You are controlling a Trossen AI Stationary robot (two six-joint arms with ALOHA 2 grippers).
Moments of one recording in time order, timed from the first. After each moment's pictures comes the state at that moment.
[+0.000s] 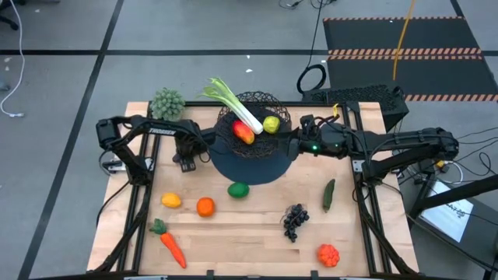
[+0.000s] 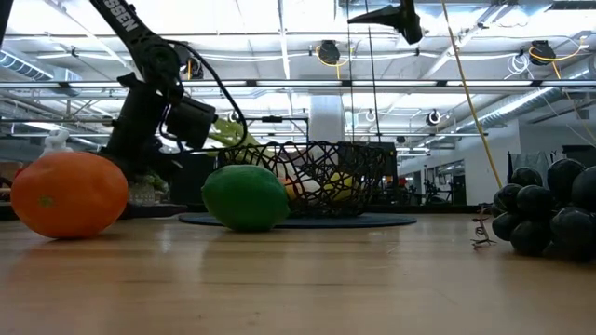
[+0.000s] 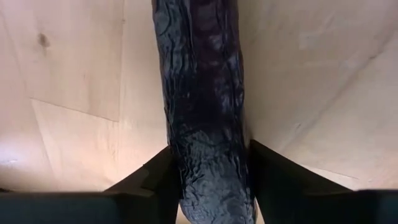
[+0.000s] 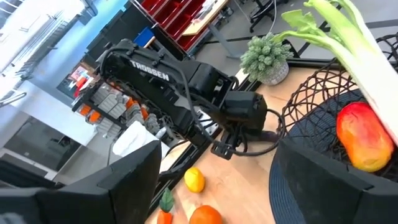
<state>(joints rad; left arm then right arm) 0.44 1.66 0.82 -1.02 -0.10 0.13 0.03 1.14 0.96 -0.03 0.30 0.85</state>
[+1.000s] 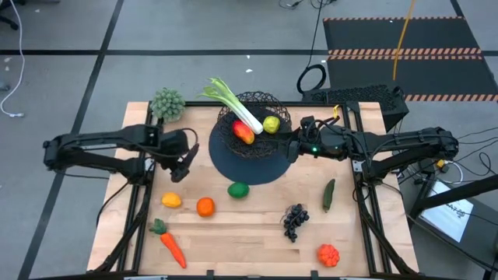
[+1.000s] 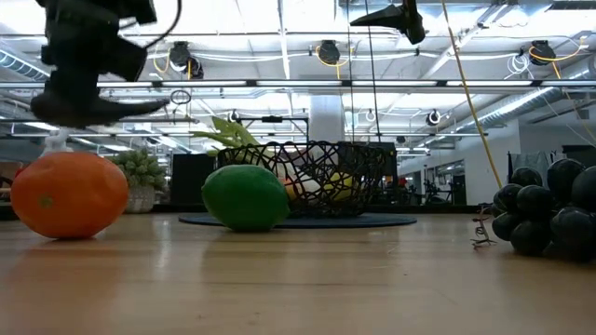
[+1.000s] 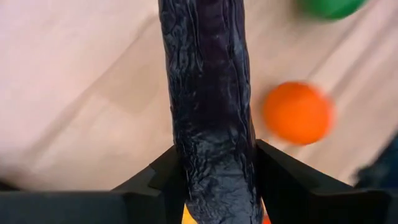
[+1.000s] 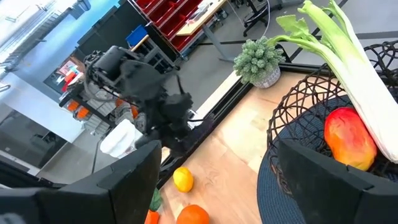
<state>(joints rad) 0.19 0.97 0.82 -1.12 0.26 -0.62 0.05 1.14 0.96 -0.05 0.34 0.81</state>
